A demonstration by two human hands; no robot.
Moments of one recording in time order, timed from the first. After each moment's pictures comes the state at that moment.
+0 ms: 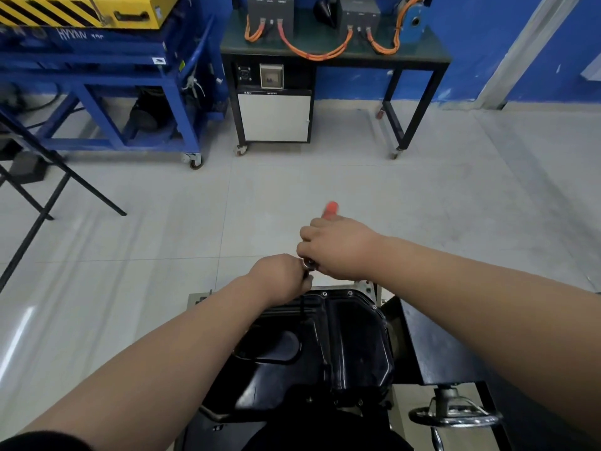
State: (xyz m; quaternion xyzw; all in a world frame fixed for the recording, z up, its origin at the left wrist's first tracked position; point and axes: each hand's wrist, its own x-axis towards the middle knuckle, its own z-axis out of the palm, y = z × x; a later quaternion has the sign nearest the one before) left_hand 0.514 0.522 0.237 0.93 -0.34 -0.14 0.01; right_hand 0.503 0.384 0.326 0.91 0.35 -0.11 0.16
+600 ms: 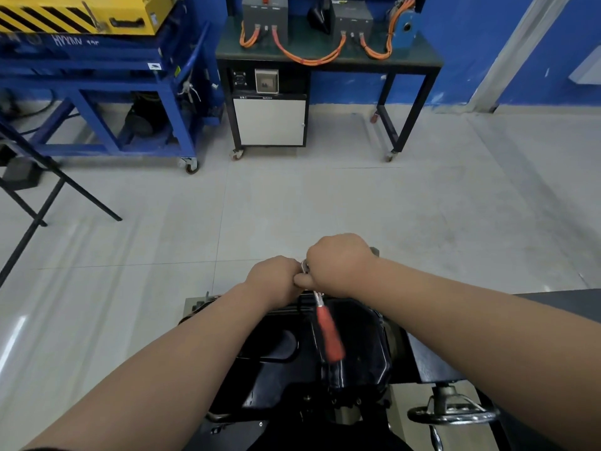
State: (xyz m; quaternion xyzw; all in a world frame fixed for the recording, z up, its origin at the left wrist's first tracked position) left_hand 0.506 0.523 0.241 0.94 -0.27 -0.18 0.06; right_hand 0.481 0.396 0.309 0.97 0.17 -0.16 0.10
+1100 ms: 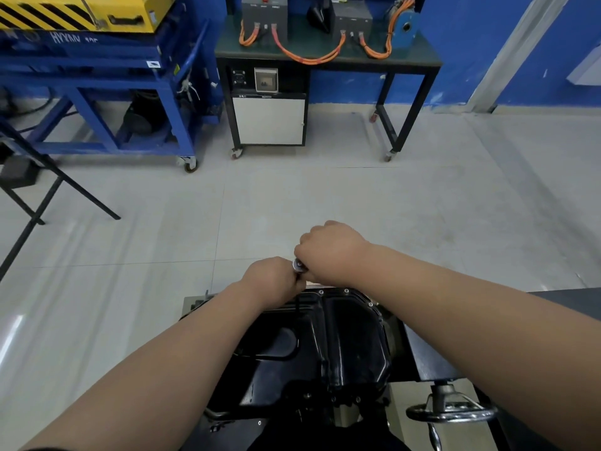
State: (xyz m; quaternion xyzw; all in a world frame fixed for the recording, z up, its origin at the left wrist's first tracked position) left_hand 0.506 0.526 0.231 0.95 -0.27 -0.16 0.05; right_hand 0.488 0.400 0.316 0.95 0.26 -0.10 0.14
